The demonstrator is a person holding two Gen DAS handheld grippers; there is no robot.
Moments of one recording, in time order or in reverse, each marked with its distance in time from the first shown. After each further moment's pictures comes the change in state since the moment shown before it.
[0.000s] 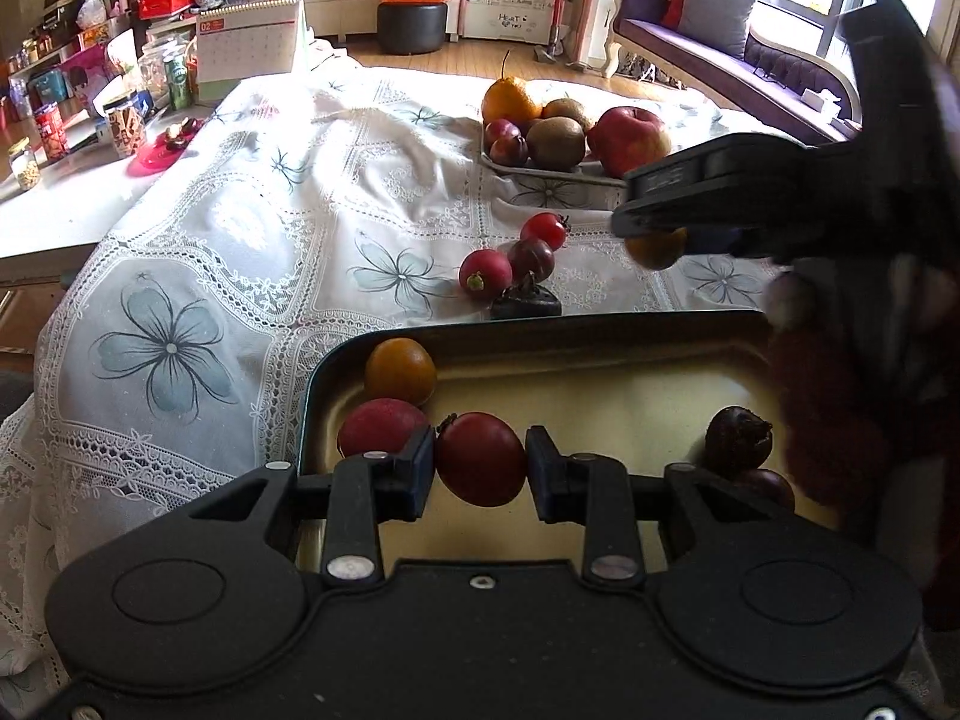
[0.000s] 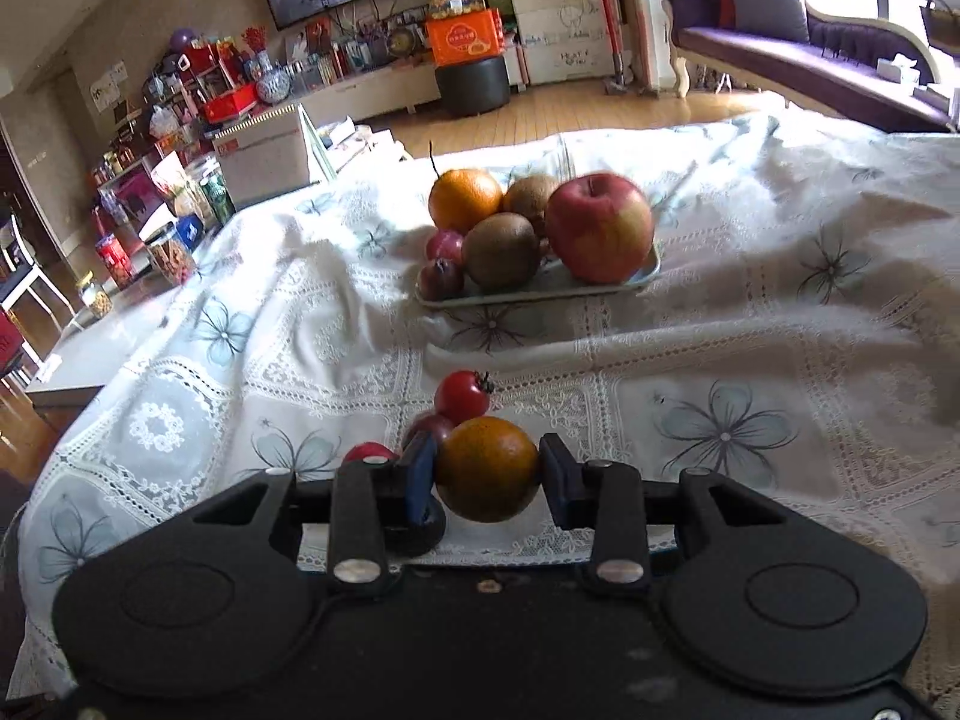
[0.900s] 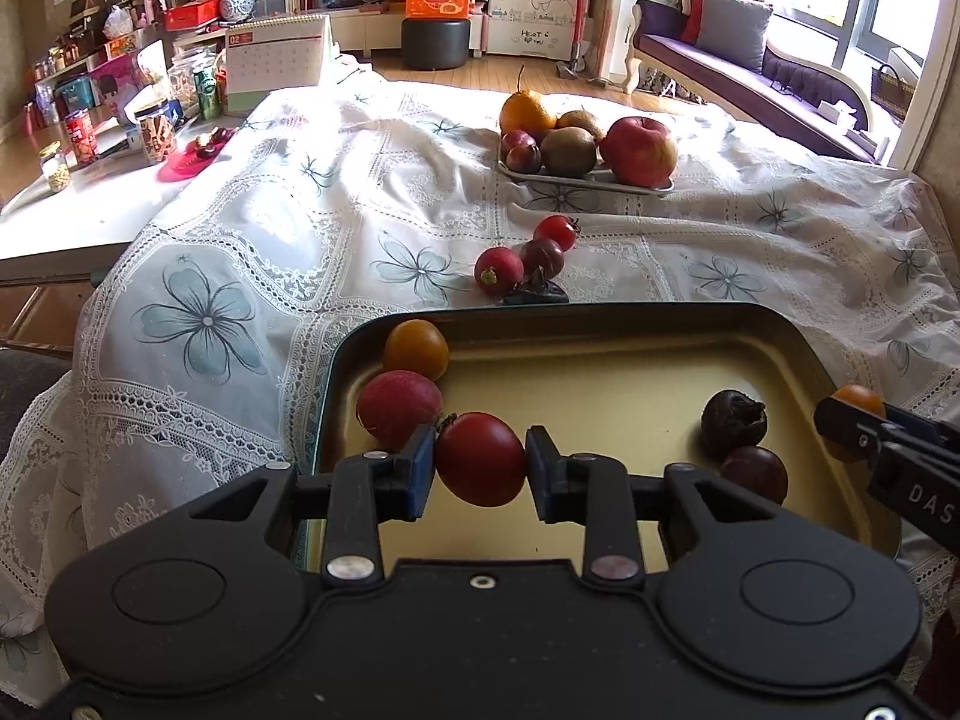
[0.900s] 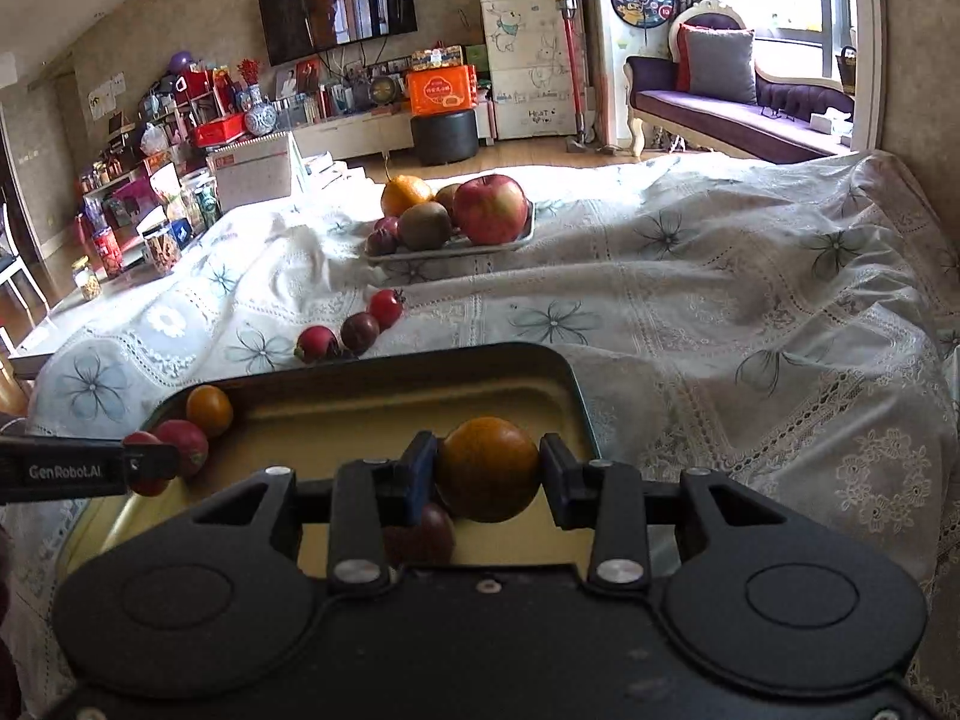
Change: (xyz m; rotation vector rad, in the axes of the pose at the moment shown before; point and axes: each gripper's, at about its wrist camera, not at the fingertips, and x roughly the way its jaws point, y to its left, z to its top) left arm -0.015 -0.007 -0.015 -0.017 -0.025 0.048; right arm -0.119 -0.045 -0.116 -0.056 -0.096 -0.092
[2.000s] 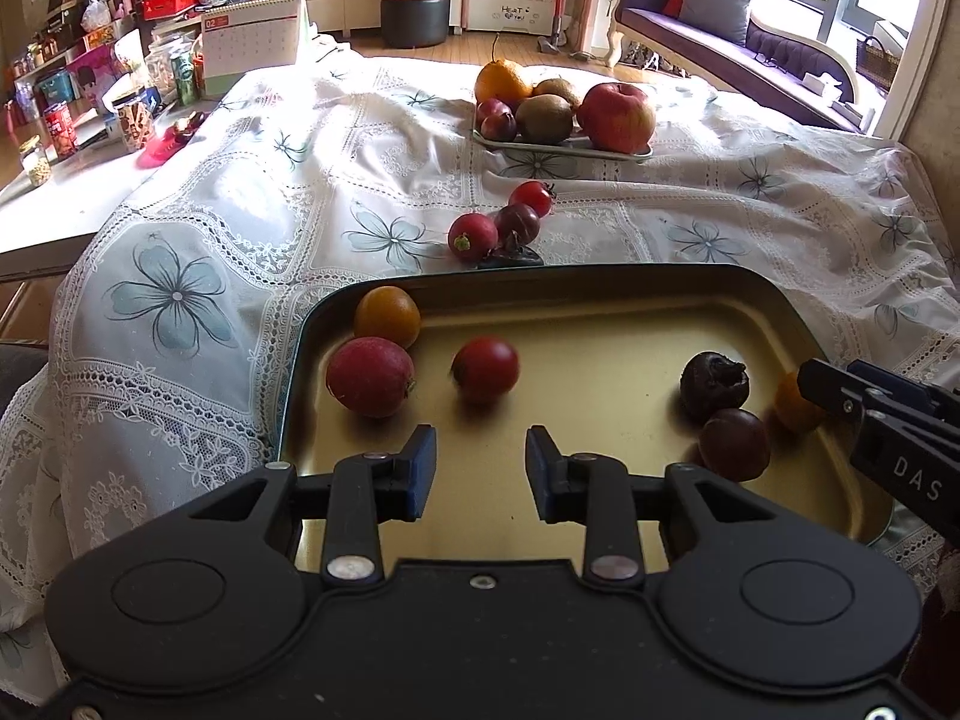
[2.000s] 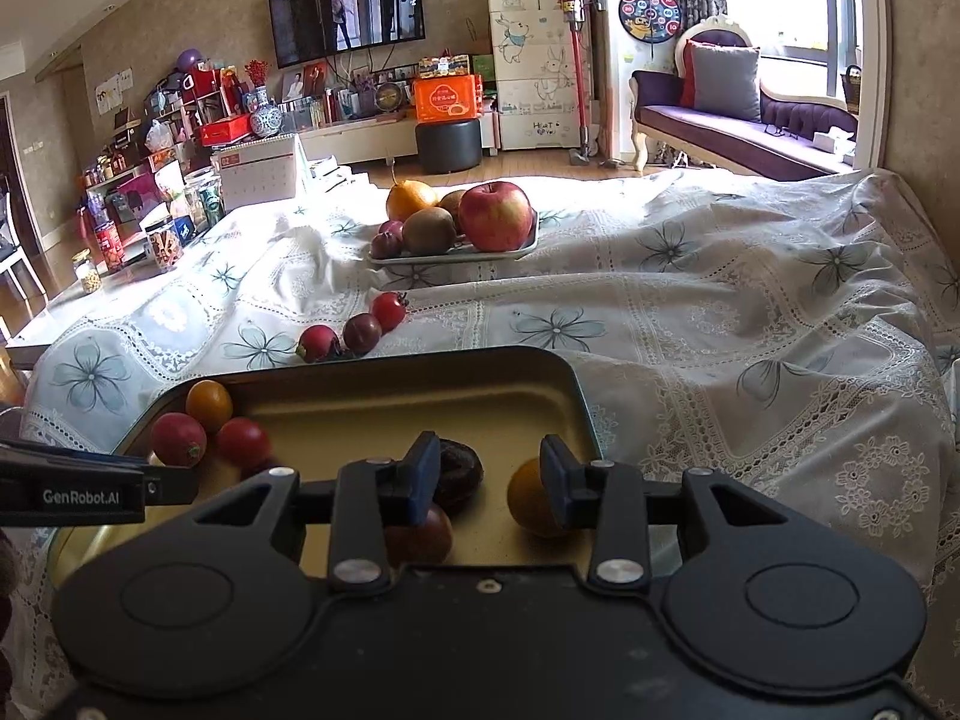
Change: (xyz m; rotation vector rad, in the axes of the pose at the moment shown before) left arm 0.001 -0.007 -0.007 0.027 0.044 -0.023; right arm -0.002 0.004 -0.004 -0.031 -0.028 -0.006
